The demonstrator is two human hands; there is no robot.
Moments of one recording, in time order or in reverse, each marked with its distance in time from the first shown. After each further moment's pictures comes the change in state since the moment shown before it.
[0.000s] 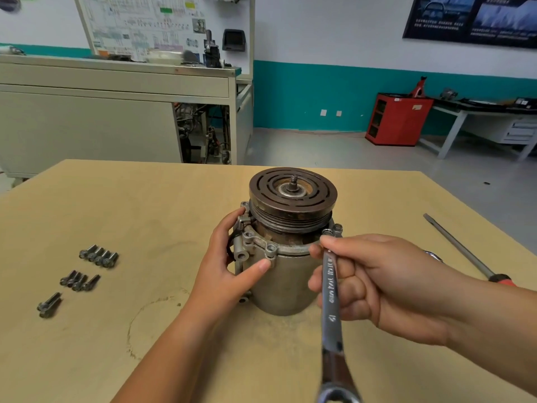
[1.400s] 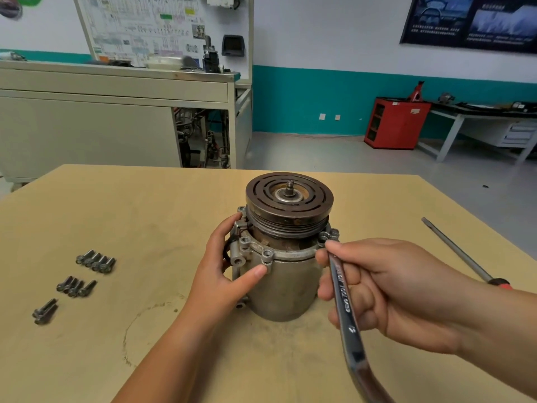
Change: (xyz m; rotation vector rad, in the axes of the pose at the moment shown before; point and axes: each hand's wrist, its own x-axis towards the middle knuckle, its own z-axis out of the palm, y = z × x) left_hand 0.001 -0.004 -0.001 -0.025 -0.002 0.014; right_hand -0.009 -0.005 -0.002 0.007 -0.035 0.016
